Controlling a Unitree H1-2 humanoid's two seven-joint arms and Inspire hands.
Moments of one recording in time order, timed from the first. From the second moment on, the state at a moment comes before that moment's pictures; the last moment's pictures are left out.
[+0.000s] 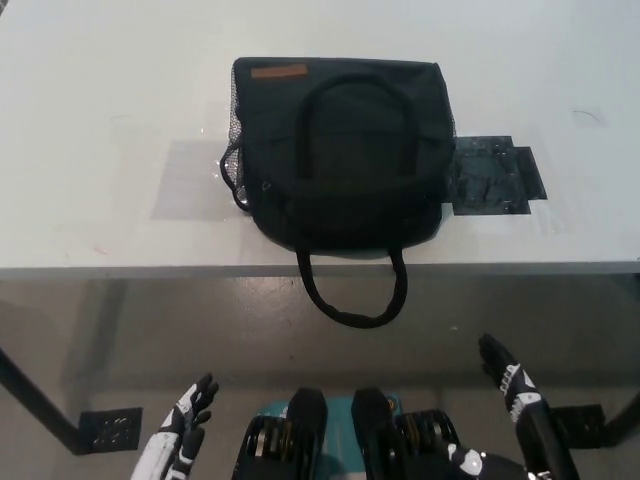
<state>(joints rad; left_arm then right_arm) 0.26 0.16 -0.11 -0.19 0.21 -0.20 -0.05 0.16 -0.08 0.12 -0.04 -0.08 -0.32 0.07</state>
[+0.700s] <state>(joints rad) -0.19 0.29 0.01 -0.60 0.63 -0.18 -0.12 -0.16 -0.09 0.08 -0.54 -0.45 -0.13 0.13</state>
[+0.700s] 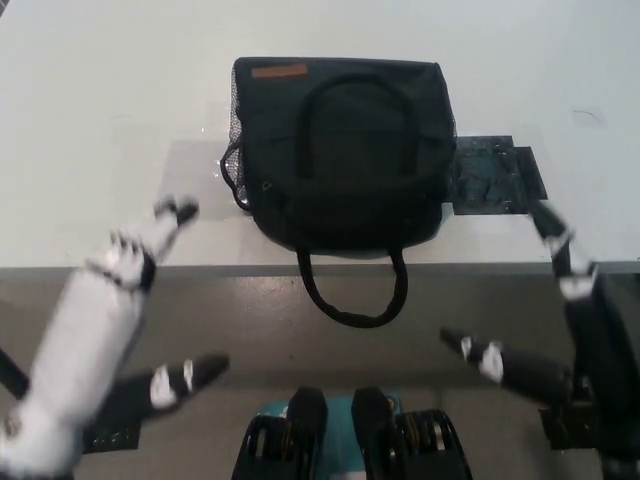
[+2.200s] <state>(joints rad) -1.10 0.28 -0.49 0.61 1.01 0.11 -0.40 -1.02 -0.13 0.25 0.65 -0.64 0.16 0.15</state>
